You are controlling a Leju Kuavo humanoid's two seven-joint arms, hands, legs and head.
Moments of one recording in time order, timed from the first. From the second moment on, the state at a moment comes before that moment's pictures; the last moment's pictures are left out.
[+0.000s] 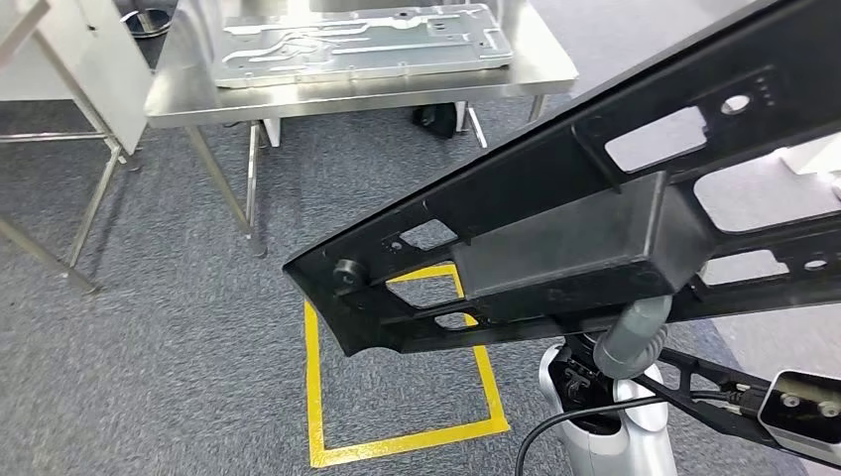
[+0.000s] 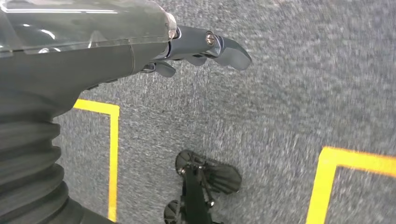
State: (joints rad) left arm -0.10 -0.10 1.28 -0.21 -0.95 -0.07 -0.23; right arm -0.26 0.07 0.23 -1.96 -0.37 0.37 -0.67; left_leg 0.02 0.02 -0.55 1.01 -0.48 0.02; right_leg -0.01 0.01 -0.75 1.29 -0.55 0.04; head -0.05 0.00
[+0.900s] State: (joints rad) left arm -0.10 -0.08 1.28 -0.21 -0.95 -0.09 -0.26; right arm -0.25 0.06 0.22 -1.97 -0.35 0.35 -0.70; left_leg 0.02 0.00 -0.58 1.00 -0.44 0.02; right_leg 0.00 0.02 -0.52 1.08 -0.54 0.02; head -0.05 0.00
